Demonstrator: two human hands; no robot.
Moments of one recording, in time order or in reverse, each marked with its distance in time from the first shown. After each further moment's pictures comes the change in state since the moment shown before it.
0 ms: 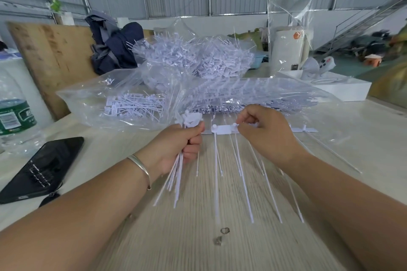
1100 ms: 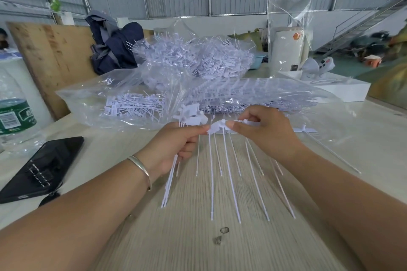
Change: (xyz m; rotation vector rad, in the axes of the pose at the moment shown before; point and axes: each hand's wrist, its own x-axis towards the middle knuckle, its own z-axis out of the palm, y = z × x) left_hand 0.004 -0.002 -0.007 0.177 0.083 0.105; right_hand 0.005 0.000 -0.002 -0.085 0.004 0.035
